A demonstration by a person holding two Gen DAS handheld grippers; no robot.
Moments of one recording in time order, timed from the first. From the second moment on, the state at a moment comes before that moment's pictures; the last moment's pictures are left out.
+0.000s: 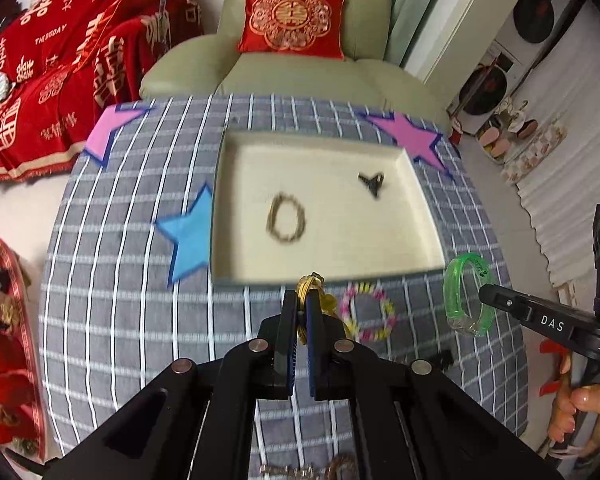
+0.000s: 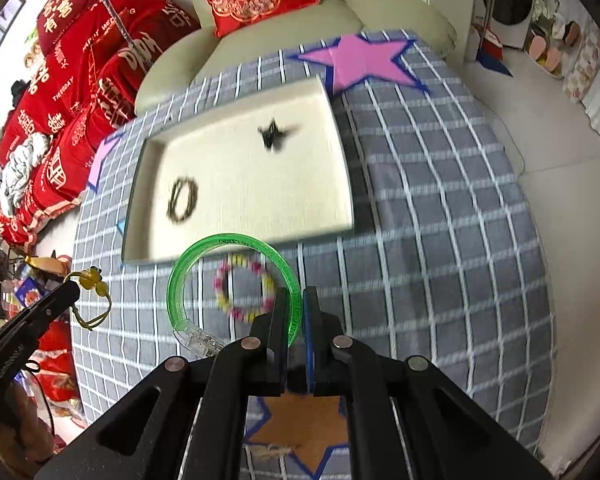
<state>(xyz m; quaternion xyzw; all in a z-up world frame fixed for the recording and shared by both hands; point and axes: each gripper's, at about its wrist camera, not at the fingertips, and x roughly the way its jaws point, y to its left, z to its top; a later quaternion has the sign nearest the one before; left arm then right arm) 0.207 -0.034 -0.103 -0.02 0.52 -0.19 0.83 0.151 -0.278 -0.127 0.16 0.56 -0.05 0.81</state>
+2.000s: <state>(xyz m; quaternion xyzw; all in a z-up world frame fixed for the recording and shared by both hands) 0.363 -0.116 -0.202 0.11 0.60 -0.05 0.79 0.344 -0.302 -0.209 0.10 0.58 -0.01 0.80</state>
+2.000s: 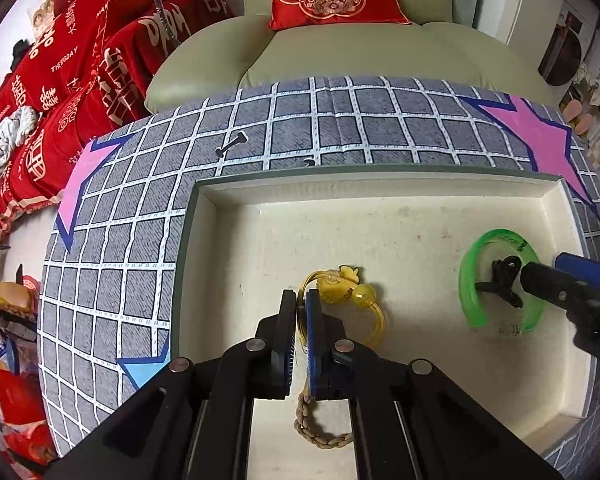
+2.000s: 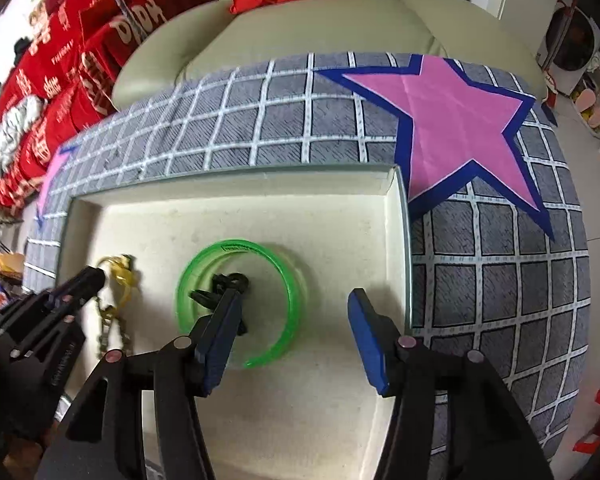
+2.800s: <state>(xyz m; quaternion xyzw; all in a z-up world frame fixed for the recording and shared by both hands) 0.329 -0.105 -0.165 0.11 0.57 -0.06 0.81 0.292 -0.306 -0.162 0.15 0.55 -0.02 0.82</state>
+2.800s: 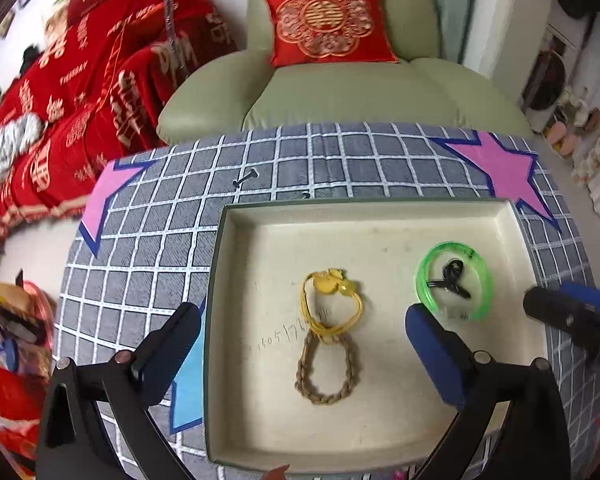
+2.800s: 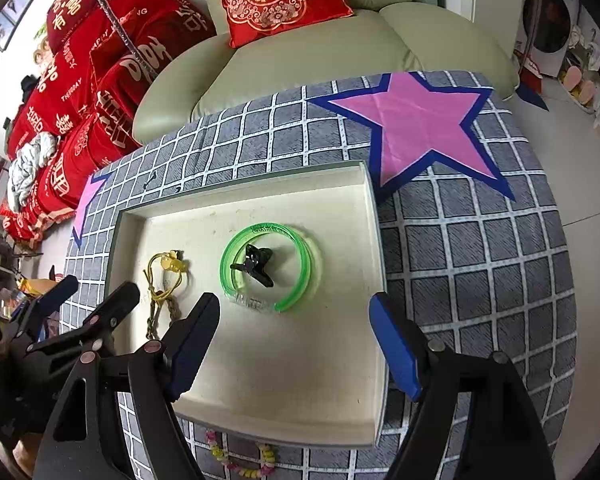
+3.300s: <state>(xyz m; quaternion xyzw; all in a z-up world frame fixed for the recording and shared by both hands) 0.242 -0.066 -0.241 0.13 0.58 -0.04 0.80 0.230 -0.298 -0.135 0.16 0.51 -0.02 0.84</state>
